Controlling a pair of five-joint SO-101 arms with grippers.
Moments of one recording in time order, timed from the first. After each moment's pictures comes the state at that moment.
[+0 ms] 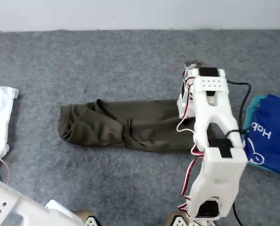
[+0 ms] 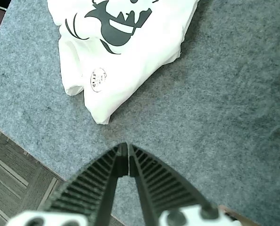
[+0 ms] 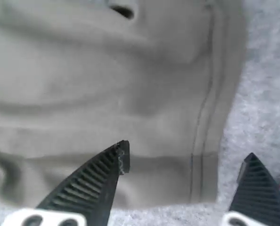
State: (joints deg) left arm -64.1 -51.8 24.5 99.4 -28.9; right arm -2.3 28.1 -12.0 86.6 4.2
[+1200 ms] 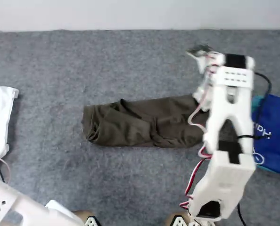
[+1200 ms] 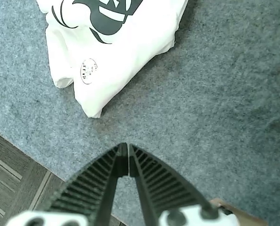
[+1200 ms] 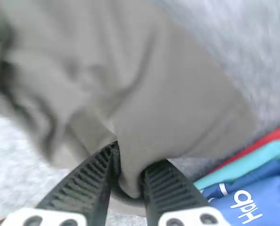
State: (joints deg) left arm -64.1 -51.8 27.6 99.4 -28.9; right arm 1.4 21.4 -28.3 99.6 34.2
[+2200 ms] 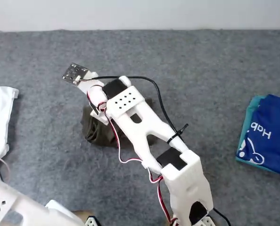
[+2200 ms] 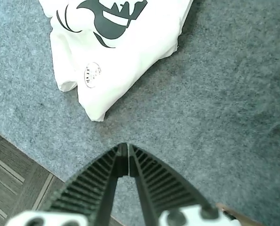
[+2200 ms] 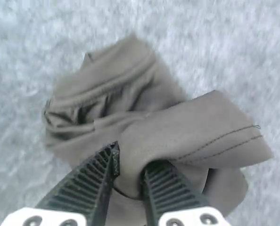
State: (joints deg) left arm -64.1 -51.8 27.6 97.6 -28.9; right arm -41.6 30.2 -28.9 74.8 21.2
